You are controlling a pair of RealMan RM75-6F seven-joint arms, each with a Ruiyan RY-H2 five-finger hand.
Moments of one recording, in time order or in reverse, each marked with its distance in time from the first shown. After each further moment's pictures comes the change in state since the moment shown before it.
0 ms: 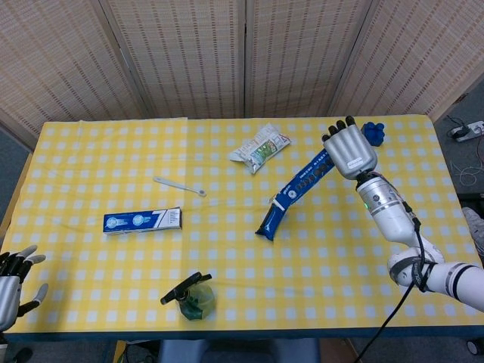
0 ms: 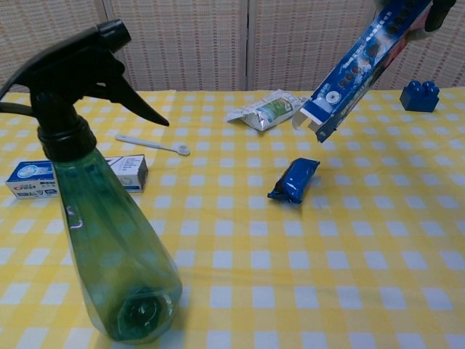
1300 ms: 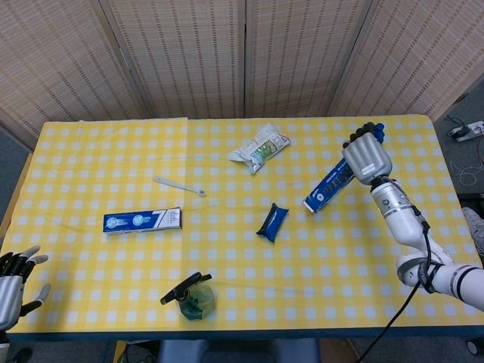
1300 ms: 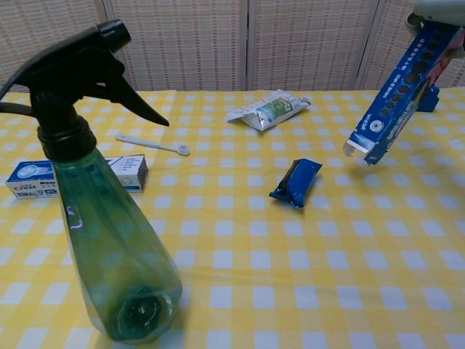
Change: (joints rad) left arm -0.005 -0.011 0.003 0.016 0.001 -0.010 -0.013; right arm -0.004 -0.015 -0.105 0.069 0.073 -0.016 -0.175
